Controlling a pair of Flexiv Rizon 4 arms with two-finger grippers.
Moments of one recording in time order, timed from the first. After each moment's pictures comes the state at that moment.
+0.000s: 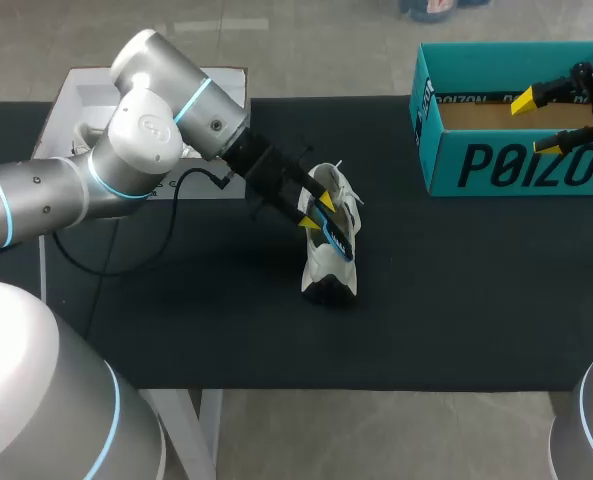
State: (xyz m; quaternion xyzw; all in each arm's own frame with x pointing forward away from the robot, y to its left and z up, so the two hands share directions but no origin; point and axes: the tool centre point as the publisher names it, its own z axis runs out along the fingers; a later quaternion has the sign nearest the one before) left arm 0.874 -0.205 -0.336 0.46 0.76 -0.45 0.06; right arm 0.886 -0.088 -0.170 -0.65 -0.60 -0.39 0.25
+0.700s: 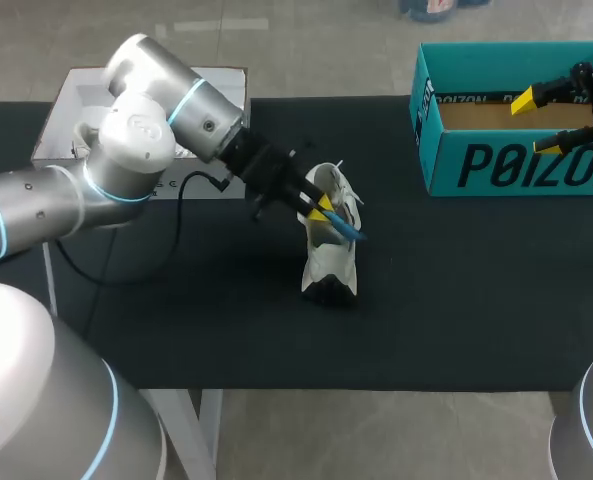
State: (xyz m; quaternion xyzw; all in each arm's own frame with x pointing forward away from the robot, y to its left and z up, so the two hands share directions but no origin) left arm 0.848 -0.214 -0.304 0.46 0.72 -0.51 0.07; right arm 0.886 -0.088 -0.170 -0.65 -0.60 -0.39 0.25
